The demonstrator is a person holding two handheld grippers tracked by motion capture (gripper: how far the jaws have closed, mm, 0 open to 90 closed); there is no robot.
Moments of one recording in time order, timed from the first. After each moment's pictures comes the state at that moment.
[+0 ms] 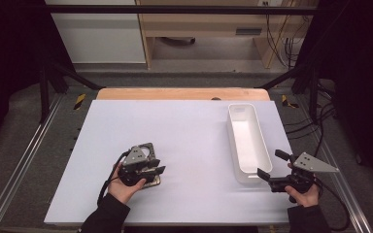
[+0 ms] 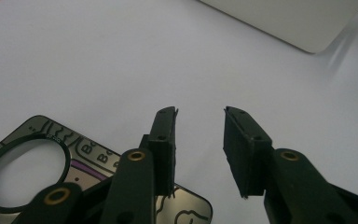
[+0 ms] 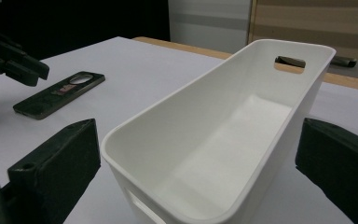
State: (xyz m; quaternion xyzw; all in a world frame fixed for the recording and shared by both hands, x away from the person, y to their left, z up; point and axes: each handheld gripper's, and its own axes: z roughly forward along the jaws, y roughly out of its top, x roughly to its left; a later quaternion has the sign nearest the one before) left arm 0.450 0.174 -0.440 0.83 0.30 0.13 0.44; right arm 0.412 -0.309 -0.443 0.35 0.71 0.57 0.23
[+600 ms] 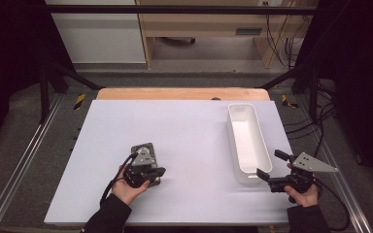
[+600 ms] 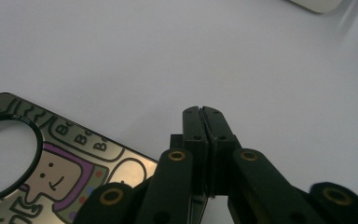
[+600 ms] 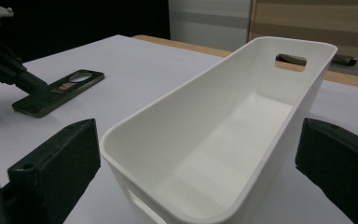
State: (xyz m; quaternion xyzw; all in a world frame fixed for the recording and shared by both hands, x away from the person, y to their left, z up) left arm 0.453 0.162 -0.454 0.86 0.30 0.10 0.39; right arm 0.413 -0.308 -0.444 0.35 0.71 0.57 0.23
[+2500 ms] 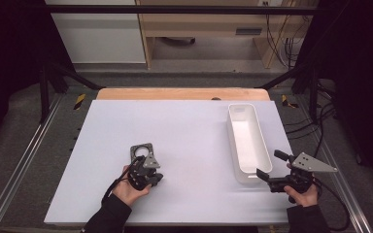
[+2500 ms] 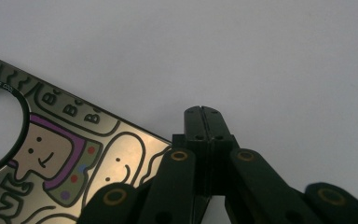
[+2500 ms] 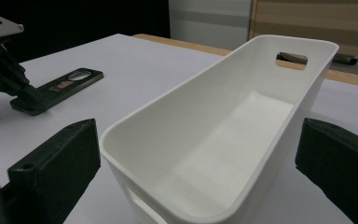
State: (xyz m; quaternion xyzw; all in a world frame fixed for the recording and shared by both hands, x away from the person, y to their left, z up) left arm 0.453 0.156 -0.460 0.91 0.29 0.11 0.29; right arm 0.414 -0.308 -0.446 0.35 0.71 0.56 0.23
